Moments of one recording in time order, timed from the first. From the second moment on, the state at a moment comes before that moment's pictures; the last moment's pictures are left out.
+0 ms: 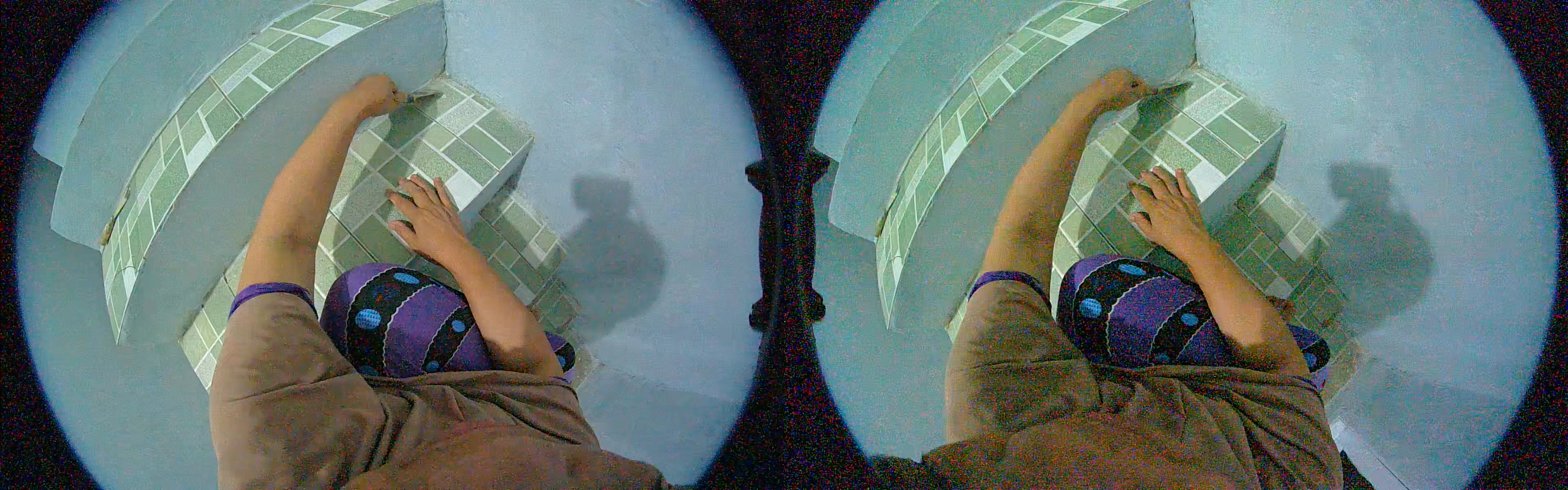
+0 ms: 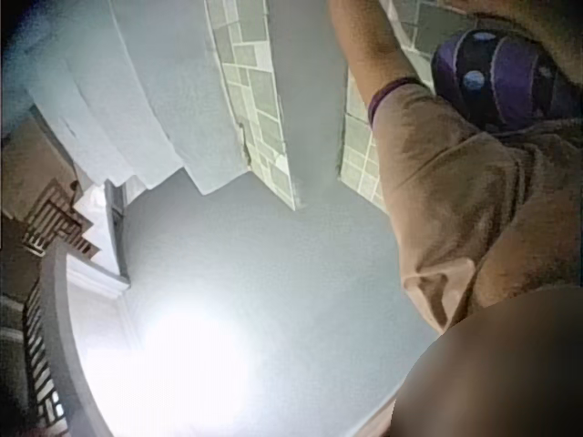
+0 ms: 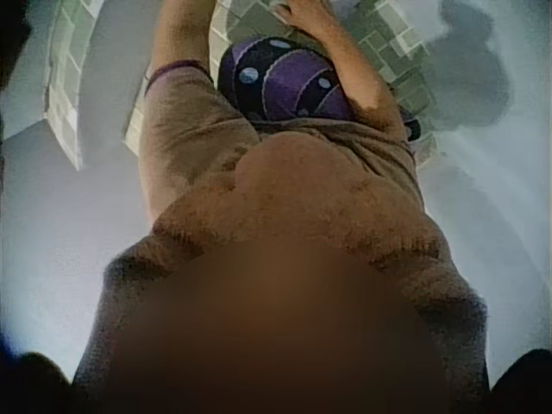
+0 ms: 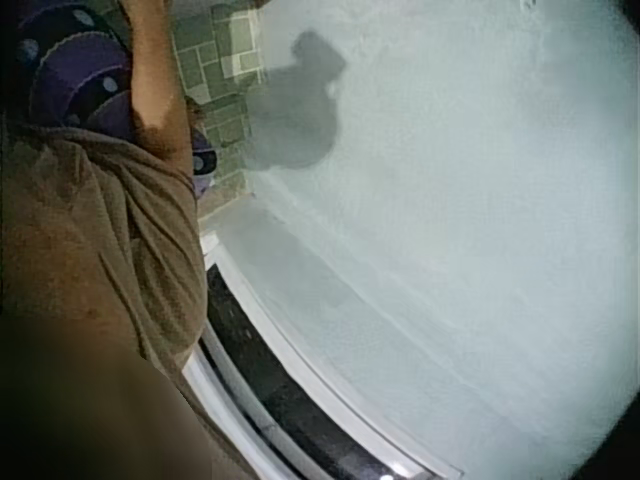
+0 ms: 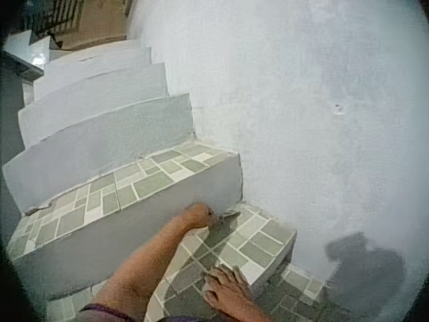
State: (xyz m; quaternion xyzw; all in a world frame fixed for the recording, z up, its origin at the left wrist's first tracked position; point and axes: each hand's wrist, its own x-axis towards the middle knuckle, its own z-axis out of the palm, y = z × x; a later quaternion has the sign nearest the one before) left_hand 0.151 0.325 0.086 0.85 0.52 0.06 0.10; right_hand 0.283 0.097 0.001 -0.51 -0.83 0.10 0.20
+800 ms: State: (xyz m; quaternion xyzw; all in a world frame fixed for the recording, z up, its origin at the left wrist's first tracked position) left_hand 0.090 0.280 0.076 0.86 0.50 0.04 0.08; right_hand 0.285 0.097 -0.002 -0.50 -0.83 0.10 0.24
